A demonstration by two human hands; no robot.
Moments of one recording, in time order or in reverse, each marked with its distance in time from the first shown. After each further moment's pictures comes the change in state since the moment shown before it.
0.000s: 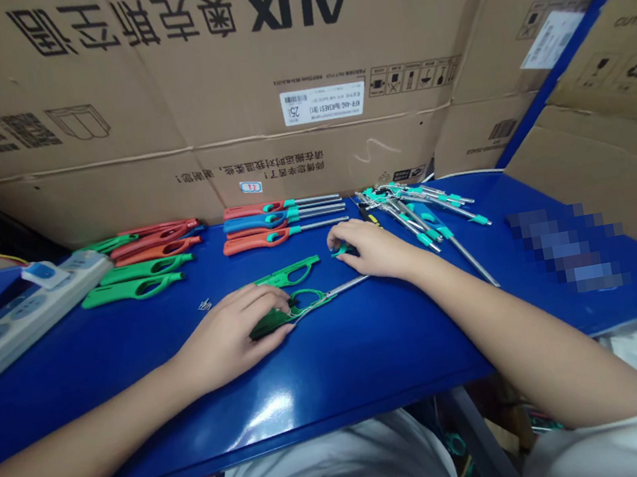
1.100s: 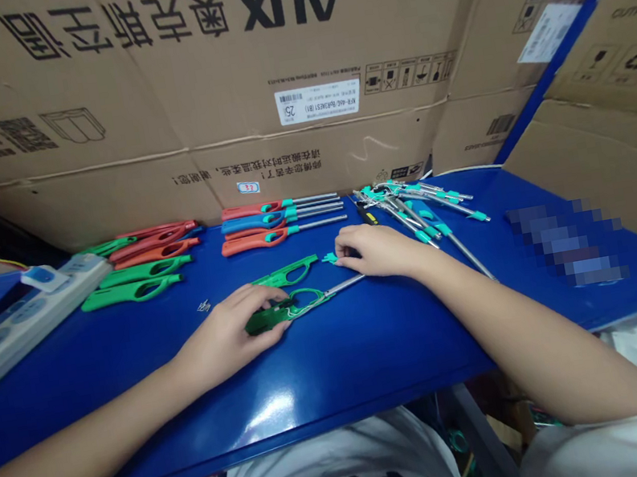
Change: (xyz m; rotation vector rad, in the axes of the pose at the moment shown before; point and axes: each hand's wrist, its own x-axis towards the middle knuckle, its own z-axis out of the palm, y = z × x) left_hand 0.000 -0.003 0.004 -0.120 0.077 -0.092; right_hand -0.006 -0.005 -0.010 -0.057 -0.154 0.115
